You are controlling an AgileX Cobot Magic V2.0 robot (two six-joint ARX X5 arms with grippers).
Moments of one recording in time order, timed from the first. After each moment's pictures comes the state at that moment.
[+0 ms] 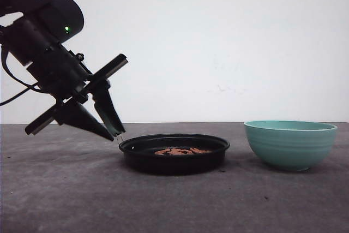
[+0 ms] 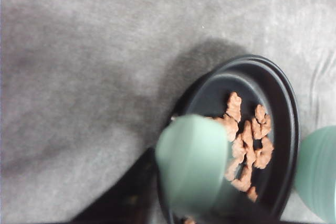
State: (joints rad) left arm -0.36 1.68 0.98 -0.19 0.39 -0.71; right arm 0.35 0.66 0.75 -0.50 -0.09 0.57
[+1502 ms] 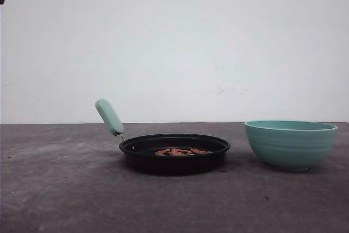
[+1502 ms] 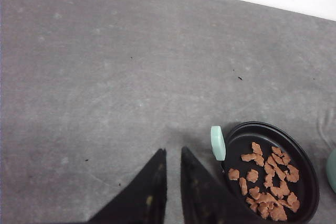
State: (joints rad) left arm -0.21 0.78 0.85 -0.55 0.07 -0.27; right arm 0.52 0.67 0.75 -0.27 0.29 0.06
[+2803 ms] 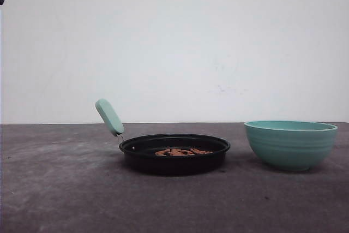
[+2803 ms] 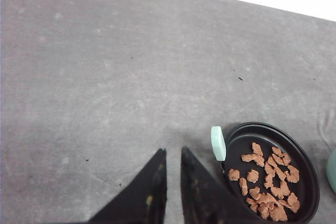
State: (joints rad) left arm -0.21 0.78 0.85 -0.55 0.07 -0.27; right arm 0.17 0.00 0.02 -0.09 -0.11 0.10
